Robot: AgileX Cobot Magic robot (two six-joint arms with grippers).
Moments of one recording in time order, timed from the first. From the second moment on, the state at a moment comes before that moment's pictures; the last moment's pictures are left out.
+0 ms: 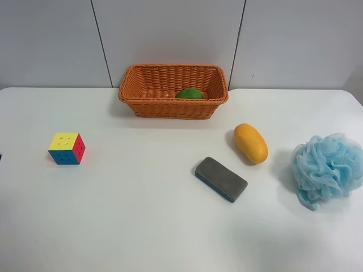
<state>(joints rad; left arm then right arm) -0.42 0.61 -0.72 -0.06 1.01 -0.05 0.00 0.00 -0.48 -0.03 1.06 0.09</state>
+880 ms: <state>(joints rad) 0.02 0.04 -0.51 -0.04 1.06 0.02 0.00 0.00 -0.48 -0.03 1.06 0.09</state>
